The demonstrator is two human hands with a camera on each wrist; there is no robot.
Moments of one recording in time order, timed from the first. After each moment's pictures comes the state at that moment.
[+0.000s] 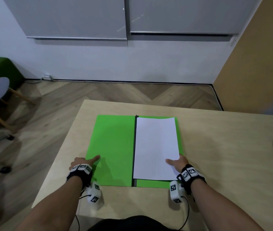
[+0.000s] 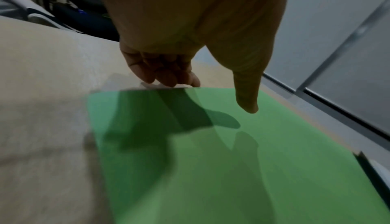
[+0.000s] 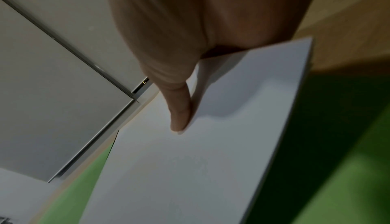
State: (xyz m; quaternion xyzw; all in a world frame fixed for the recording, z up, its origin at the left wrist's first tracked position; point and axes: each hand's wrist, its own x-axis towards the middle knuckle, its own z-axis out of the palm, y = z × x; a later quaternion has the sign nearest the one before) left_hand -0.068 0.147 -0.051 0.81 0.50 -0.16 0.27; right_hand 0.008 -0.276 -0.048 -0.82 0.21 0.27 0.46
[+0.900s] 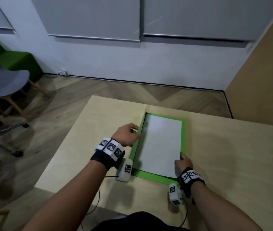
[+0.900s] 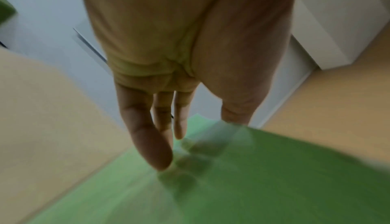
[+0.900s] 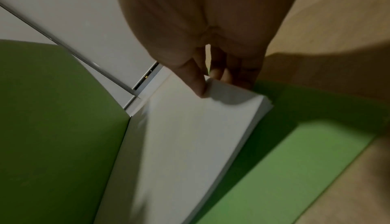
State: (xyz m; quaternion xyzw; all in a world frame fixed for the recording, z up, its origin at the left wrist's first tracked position) left_hand -0.017 -0.037 0.128 0.86 0.17 -0.17 0.46; right_hand 0.009 -0.309 -0.056 -0.82 0.23 0.20 0.48
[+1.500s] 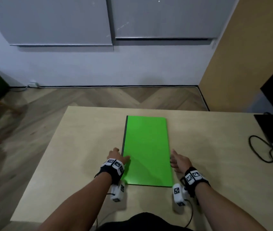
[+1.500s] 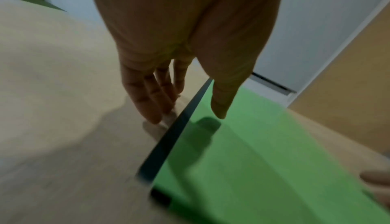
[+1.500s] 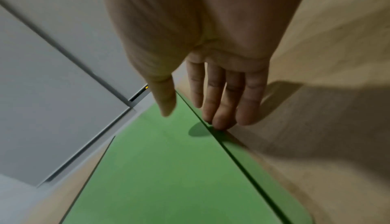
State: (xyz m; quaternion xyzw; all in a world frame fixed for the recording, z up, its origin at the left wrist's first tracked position) left_hand -0.001 -0.058 -0.012 0.89 0.26 -0.22 0.29; right_hand 0.005 -0.359 -0.036 -0.74 0.27 0.21 0.58
